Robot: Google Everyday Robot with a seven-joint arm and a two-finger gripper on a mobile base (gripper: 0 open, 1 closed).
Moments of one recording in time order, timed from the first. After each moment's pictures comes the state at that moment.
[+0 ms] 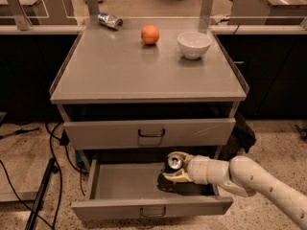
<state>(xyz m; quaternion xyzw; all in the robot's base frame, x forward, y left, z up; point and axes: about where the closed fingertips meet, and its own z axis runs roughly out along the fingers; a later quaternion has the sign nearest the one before) 0.549 -0.087 0.530 -0.52 0.63 0.24 0.52</state>
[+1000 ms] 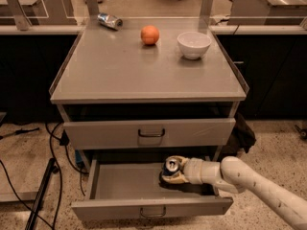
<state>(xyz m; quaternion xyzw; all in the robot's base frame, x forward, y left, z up) 0.578 -0.085 0.452 -0.54 0.64 0.24 0.49</state>
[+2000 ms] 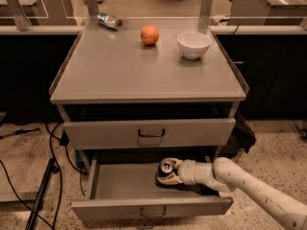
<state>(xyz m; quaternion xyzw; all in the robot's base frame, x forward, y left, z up) 0.588 -0.067 0.415 -0.53 0.64 0.26 0.49</state>
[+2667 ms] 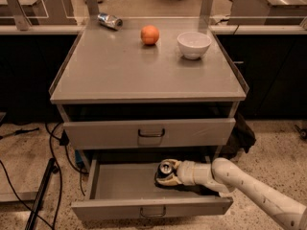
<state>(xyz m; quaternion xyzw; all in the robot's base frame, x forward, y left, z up) 0.588 -0.062 0.407 -0.54 0.64 0.27 0.48</state>
